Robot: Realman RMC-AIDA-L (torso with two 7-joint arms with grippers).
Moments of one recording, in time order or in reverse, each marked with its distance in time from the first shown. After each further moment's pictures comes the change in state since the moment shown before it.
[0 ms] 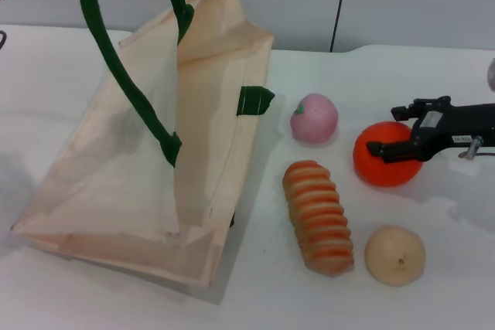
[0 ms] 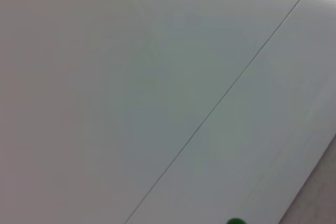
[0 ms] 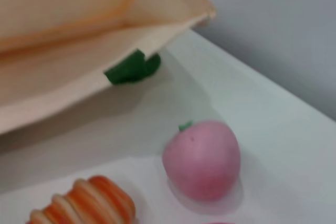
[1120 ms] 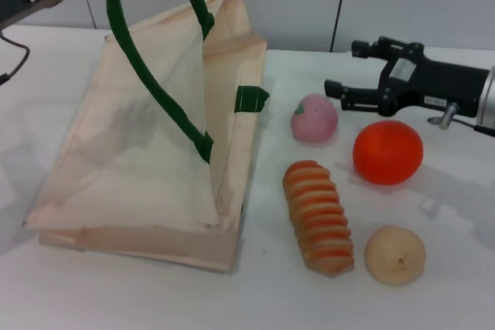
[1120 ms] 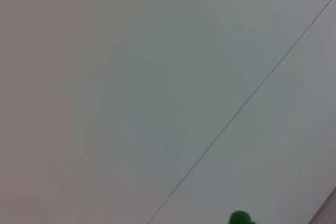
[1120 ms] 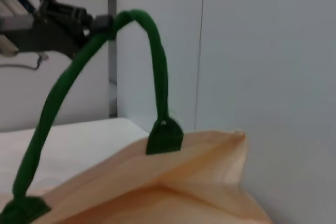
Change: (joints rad) left arm -0.020 -0.014 0.025 -0.004 0.066 0.127 0.008; right arm -0.021 -0.001 0.006 0.126 0.454 -0.116 -0.337
